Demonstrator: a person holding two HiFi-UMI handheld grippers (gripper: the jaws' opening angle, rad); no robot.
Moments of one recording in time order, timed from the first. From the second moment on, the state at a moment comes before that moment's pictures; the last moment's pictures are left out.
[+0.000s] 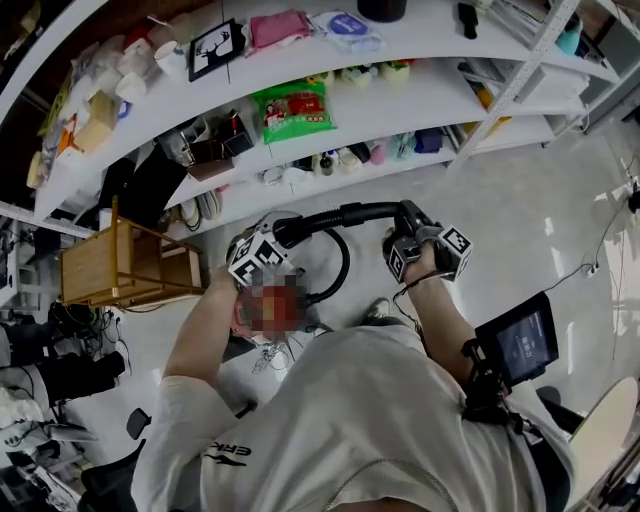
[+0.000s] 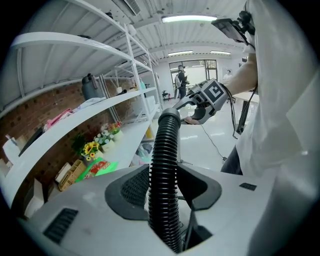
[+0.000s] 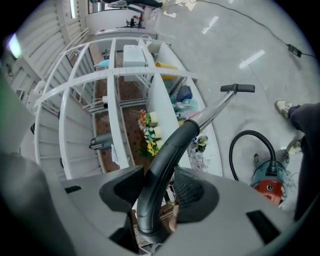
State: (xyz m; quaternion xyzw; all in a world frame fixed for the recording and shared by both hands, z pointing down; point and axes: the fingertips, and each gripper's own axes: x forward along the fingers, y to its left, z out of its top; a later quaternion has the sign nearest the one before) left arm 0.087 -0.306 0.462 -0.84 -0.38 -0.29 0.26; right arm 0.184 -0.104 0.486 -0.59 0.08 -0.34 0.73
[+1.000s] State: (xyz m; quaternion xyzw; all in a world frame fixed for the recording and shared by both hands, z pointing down) left arm 0.105 -0.129 0.536 -0.77 -0.48 -0.32 0.26; right arm 0.208 0.065 0.600 -0.55 -0.03 -0.30 0.78
